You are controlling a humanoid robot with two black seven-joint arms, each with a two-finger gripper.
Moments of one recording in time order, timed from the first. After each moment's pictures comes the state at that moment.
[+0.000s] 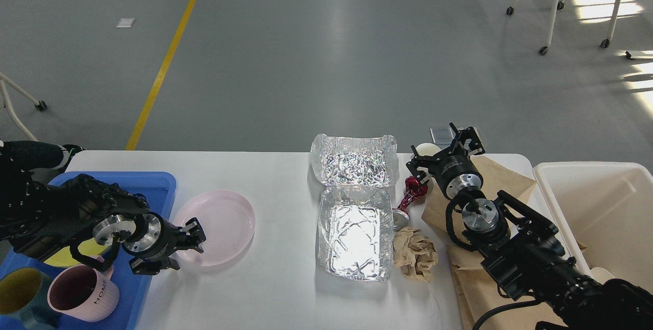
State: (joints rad) left arm -1.29 0.30 1.12 -0.94 -0.35 -0.32 0.11; right arm 0.63 -0.06 0.81 0.58 0.23 0.13 0.25
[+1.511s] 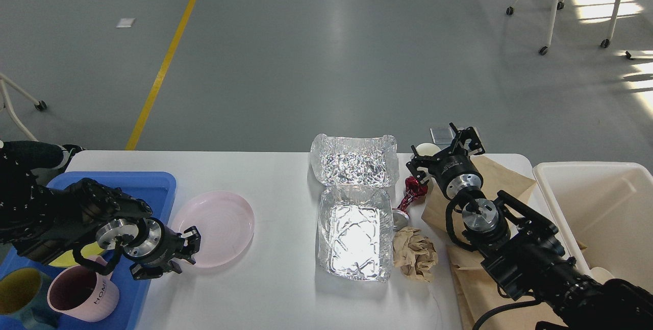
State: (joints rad) left arm -1.28 0.29 1.12 -0.94 -0.35 -0.31 0.16; right arm 0.63 -0.06 0.81 0.58 0.23 0.13 0.25
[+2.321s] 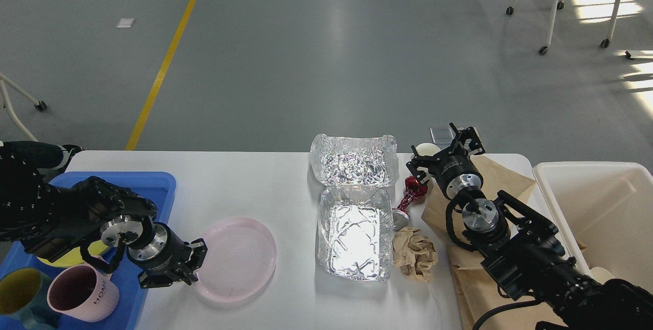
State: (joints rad) left arm -1.29 0.27 1.11 -0.92 -0.35 -0.48 0.19; right arm 0.63 -0.06 0.81 0.58 0.23 0.13 0.25
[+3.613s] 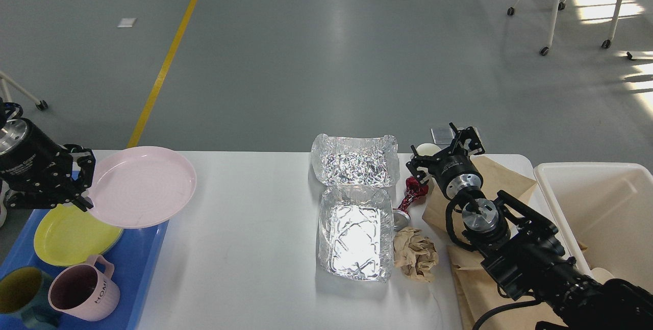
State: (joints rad) left arm -1.72 0.74 1.09 -0.92 -0.31 -0.92 0.51; right arm 0.63 -0.06 0.81 0.58 0.23 0.13 0.25
